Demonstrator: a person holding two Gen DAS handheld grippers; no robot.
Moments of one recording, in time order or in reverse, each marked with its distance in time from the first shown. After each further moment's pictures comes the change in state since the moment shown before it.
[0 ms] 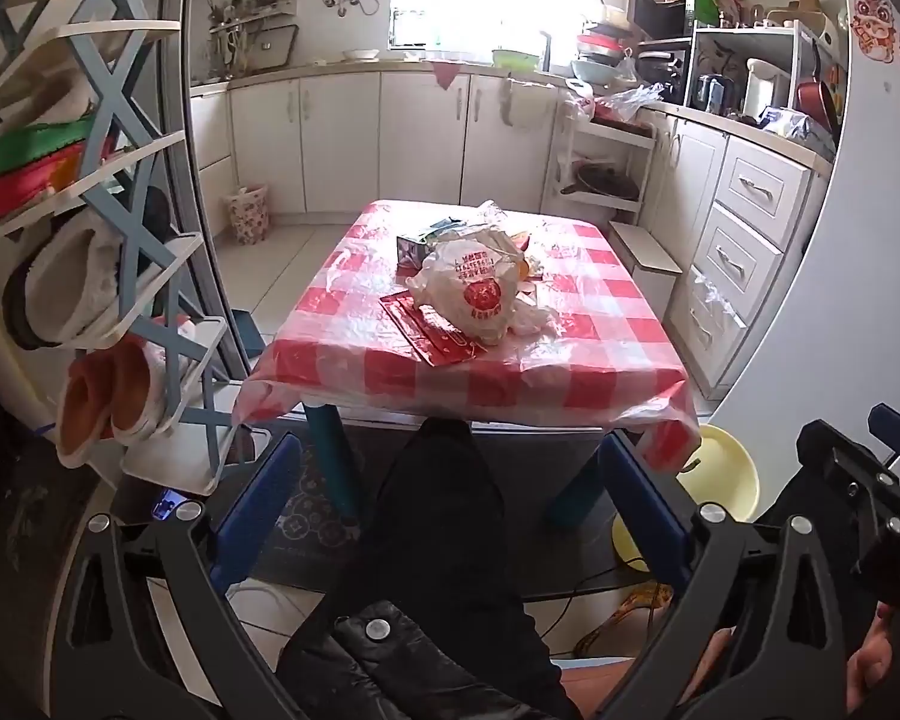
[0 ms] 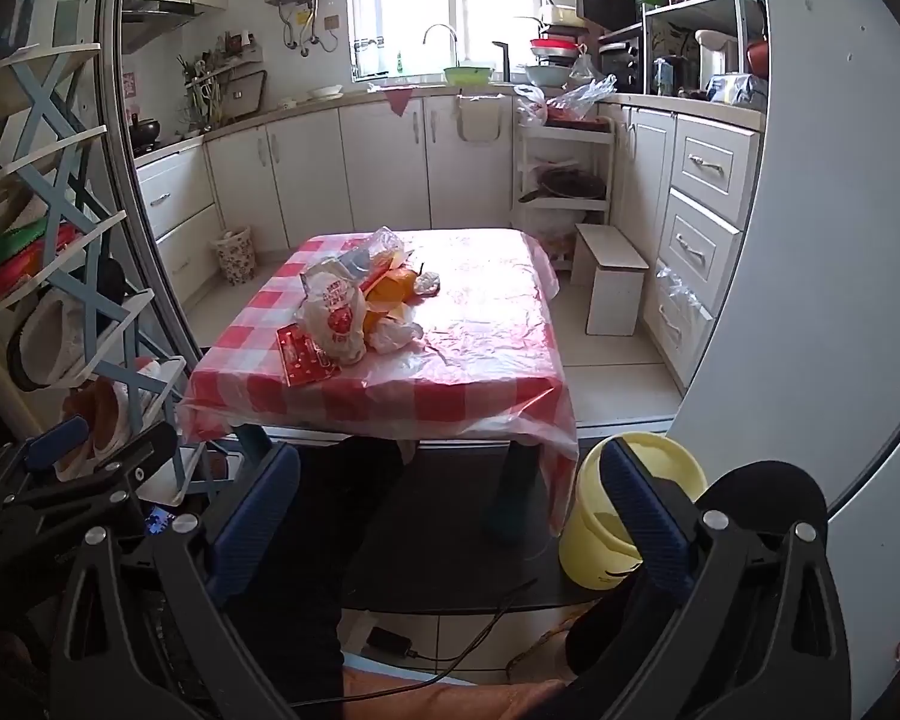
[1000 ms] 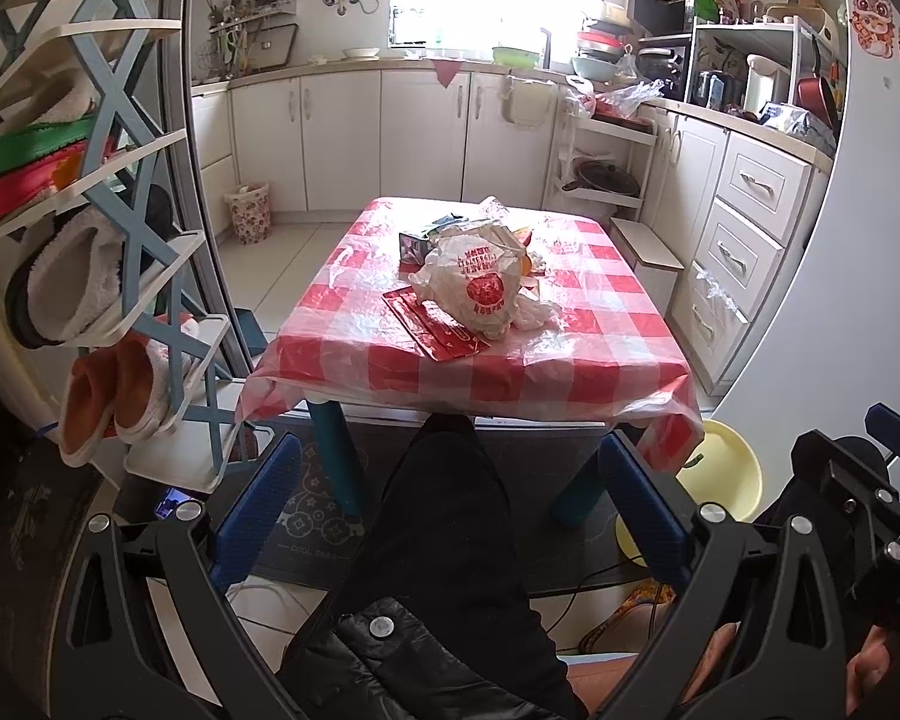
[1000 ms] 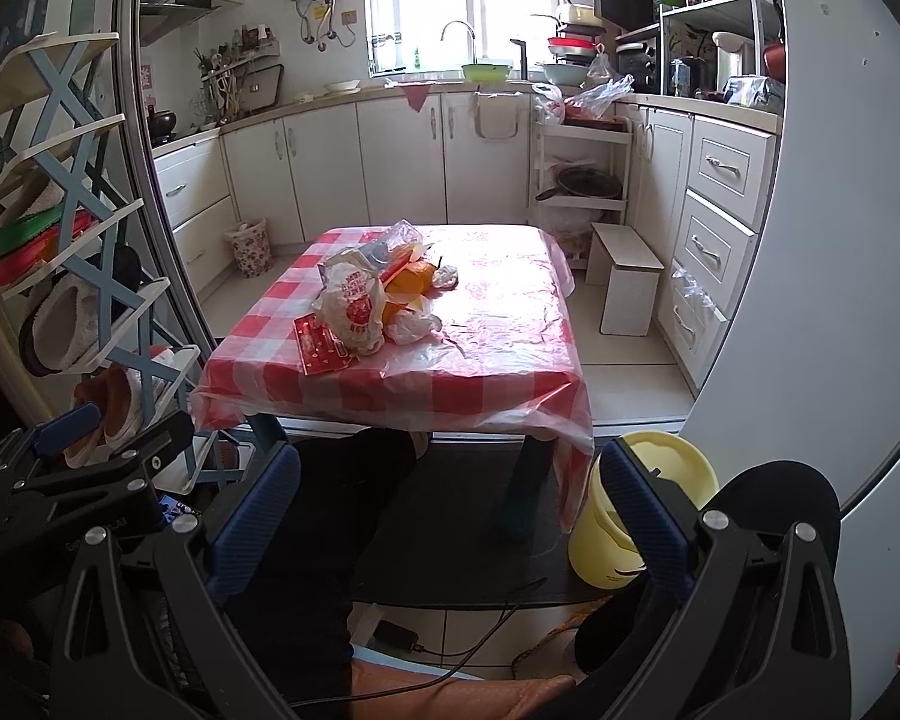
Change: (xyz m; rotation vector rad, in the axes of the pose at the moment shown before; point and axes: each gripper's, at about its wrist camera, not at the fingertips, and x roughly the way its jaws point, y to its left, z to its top) left arm 0.000 0.003 -0.001 0.004 0.007 0.003; right arm -0.002 0.004 -0.006 -0.022 0.003 0.034
